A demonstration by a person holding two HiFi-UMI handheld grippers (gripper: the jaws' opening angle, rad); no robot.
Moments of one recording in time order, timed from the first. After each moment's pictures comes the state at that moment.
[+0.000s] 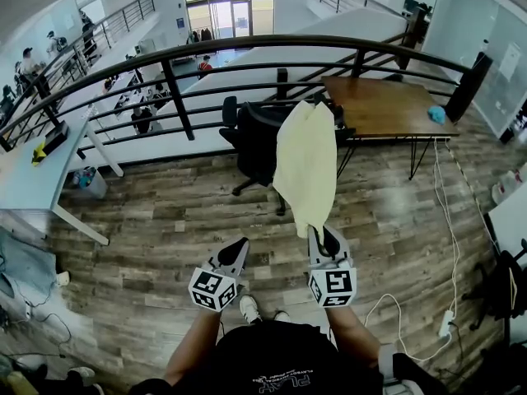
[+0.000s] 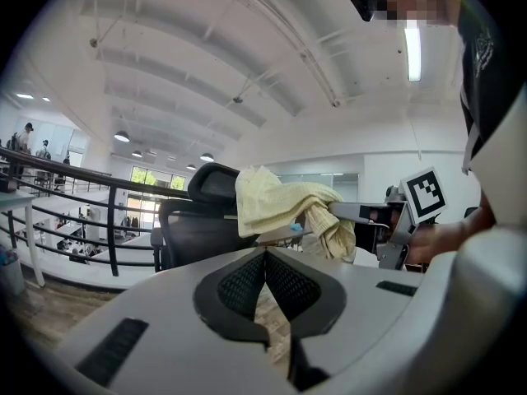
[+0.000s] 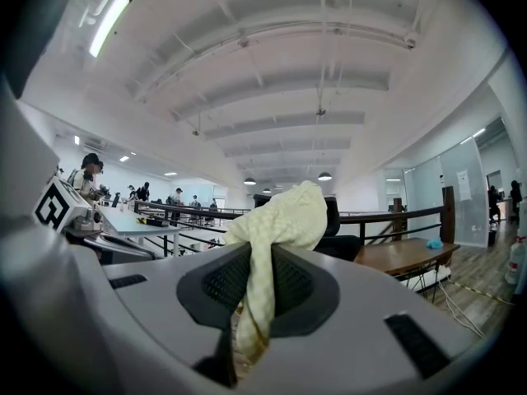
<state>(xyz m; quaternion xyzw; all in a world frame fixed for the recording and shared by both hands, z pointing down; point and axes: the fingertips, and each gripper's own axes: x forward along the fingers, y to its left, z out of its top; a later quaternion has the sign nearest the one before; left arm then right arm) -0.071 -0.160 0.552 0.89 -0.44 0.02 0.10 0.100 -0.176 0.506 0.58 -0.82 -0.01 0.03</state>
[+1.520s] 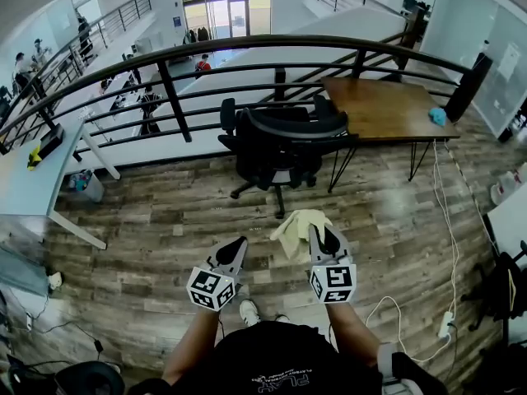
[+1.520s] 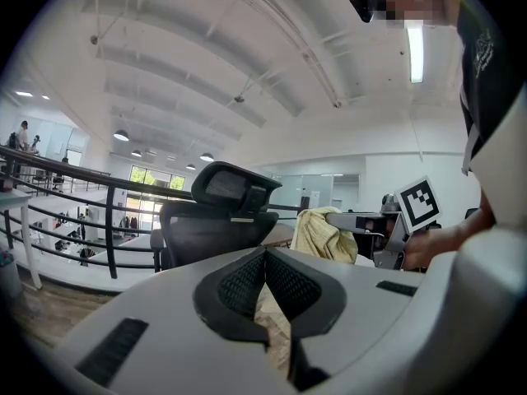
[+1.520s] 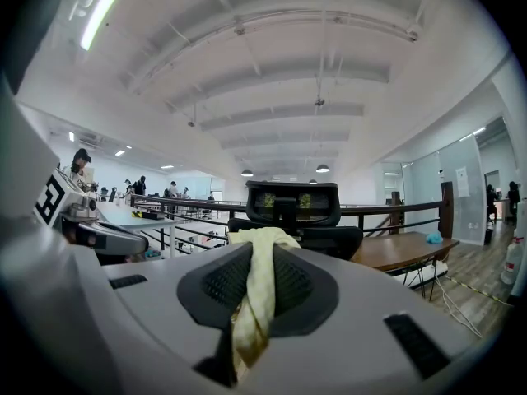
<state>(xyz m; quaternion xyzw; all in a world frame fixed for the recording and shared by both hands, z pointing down) -0.084 -0.204 0.552 0.90 -0.43 0.02 0.10 0.099 -0.226 0.526 0.58 -0.81 0.01 0.05</state>
